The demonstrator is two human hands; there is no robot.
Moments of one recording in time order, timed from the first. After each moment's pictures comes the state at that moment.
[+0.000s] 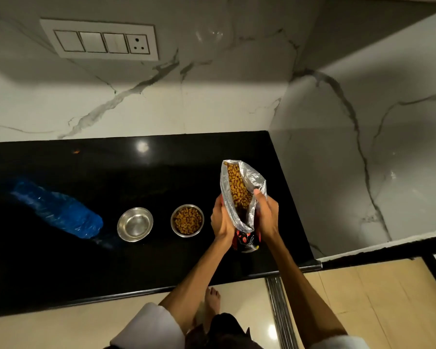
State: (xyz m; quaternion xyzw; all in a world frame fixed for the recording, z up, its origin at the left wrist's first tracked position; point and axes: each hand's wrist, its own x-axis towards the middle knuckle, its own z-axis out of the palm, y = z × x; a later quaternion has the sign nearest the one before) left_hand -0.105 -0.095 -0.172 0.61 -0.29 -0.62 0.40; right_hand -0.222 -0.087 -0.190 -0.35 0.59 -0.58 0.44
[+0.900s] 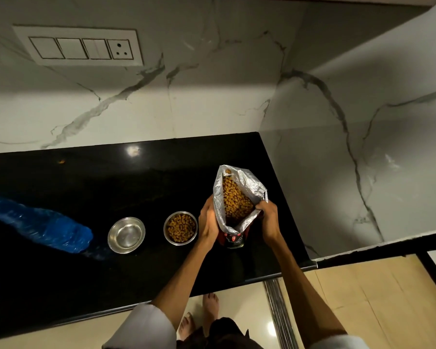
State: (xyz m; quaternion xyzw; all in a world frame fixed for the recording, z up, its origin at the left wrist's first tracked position) left_hand -0.090 -0.129 -0.205 0.55 -0.37 -0.64 0.39; right_hand -0.251 -0.092 -0.206 -0.35 0.57 -0.58 0.46
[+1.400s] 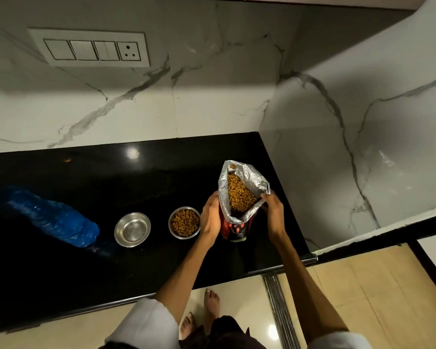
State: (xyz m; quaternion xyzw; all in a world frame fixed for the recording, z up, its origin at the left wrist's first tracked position) left_hand -0.077 -0.118 -0.200 0.53 -0.40 -0.65 0.38; right_hand -0.246 -0.076 -0.194 -0.34 0.63 -0.57 0.42
